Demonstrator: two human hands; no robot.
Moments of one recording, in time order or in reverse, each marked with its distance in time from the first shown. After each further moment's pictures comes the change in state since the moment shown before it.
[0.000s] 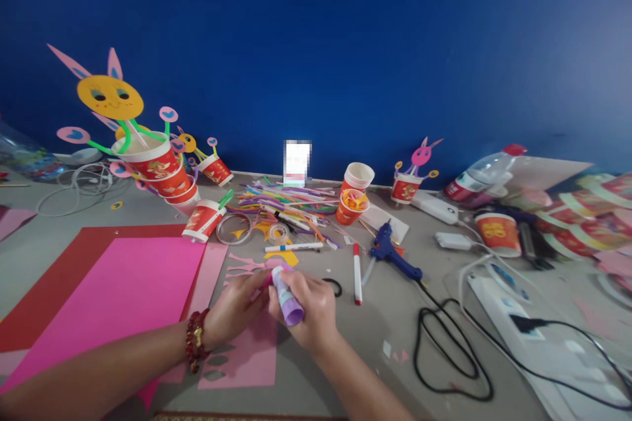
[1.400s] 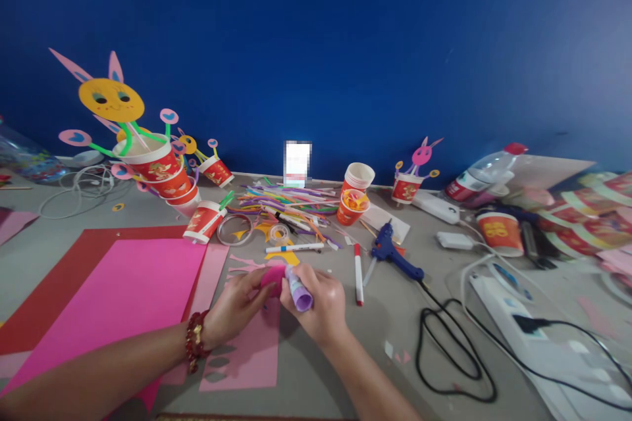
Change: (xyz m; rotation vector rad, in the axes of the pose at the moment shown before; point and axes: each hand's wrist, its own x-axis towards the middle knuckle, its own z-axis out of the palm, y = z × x) left_hand 0.003 0.003 -0.003 -0.129 0.006 -0.060; right_hand 0.002 0.007 -0.003 -0.090 -0.044 0.081
